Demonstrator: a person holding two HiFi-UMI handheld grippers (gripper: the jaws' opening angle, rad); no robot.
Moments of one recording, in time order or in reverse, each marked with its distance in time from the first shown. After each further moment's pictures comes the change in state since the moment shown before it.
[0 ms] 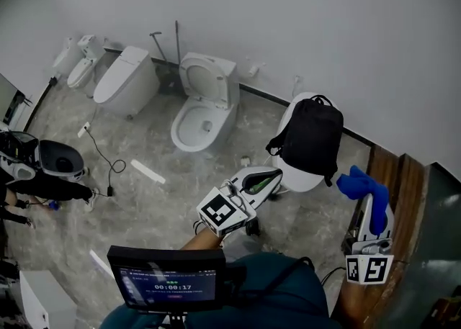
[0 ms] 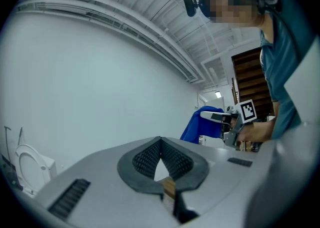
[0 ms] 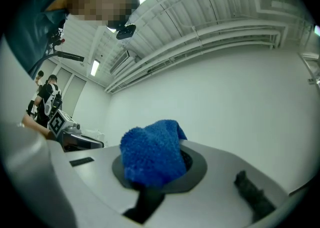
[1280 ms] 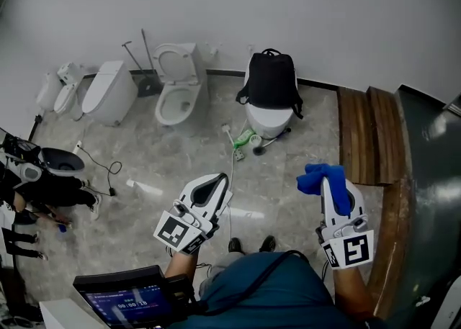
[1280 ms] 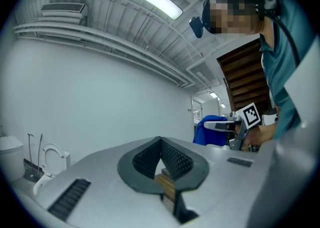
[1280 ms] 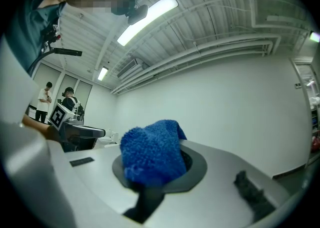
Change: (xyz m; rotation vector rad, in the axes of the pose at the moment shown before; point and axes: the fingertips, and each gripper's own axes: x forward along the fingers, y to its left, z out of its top) left arm -0.257 -0.321 0.019 0.056 -0.017 0.081; right arm -0.370 0.144 0.066 0.024 0.069 0.034
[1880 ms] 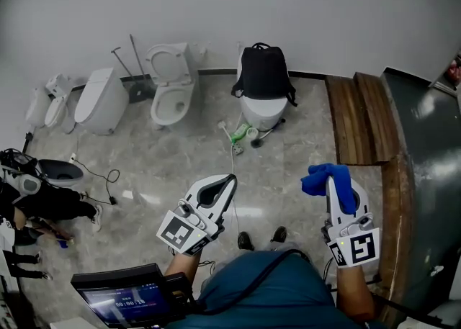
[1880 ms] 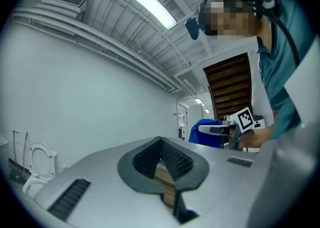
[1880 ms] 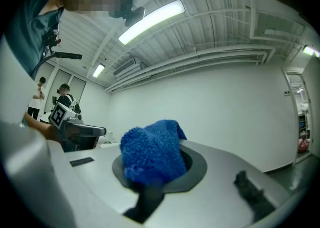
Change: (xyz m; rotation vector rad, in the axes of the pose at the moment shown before) left arm -0.100 -0.033 0.005 -0.001 -0.032 -0.174; right arm -0.074 0.101 0.009 -0.008 -0.005 -0.099
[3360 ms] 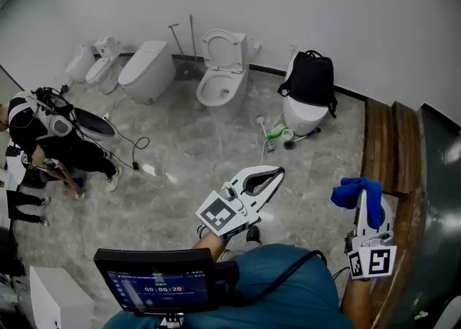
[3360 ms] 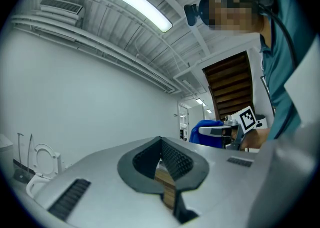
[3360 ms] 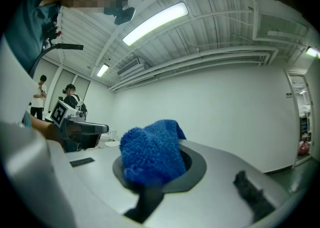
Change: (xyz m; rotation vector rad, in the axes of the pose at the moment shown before) left arm -0.002 -0.039 0.021 0.002 -0.019 0.032; right arm -0.030 -0.001 0.013 0.000 0.030 0.033
